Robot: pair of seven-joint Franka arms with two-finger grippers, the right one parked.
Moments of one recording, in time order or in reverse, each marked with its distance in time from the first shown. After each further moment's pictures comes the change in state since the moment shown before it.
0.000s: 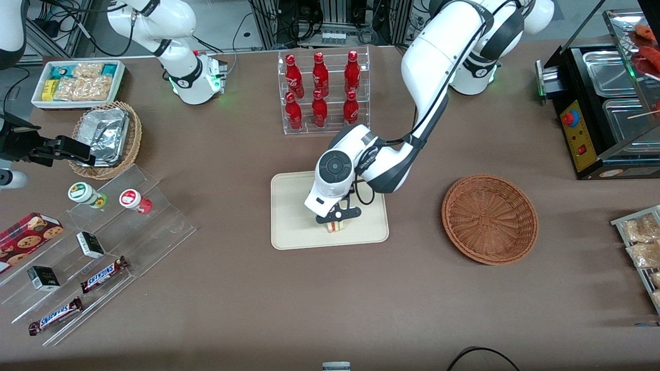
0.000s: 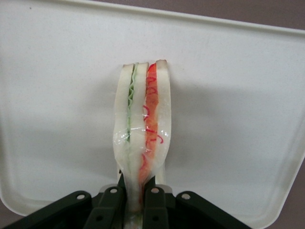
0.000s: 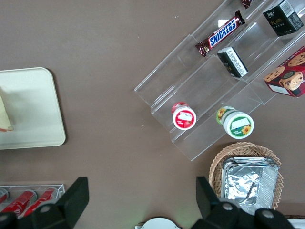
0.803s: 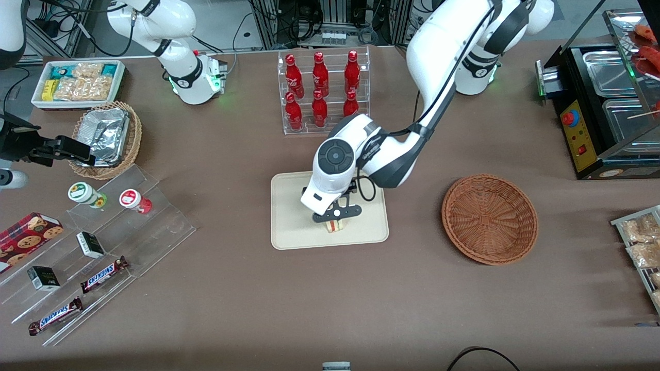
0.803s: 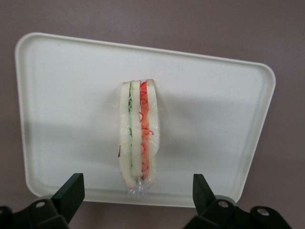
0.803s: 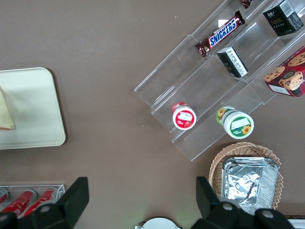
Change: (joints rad) arm 0.011 -0.061 0.012 0.111 0.000 -0.123 0.000
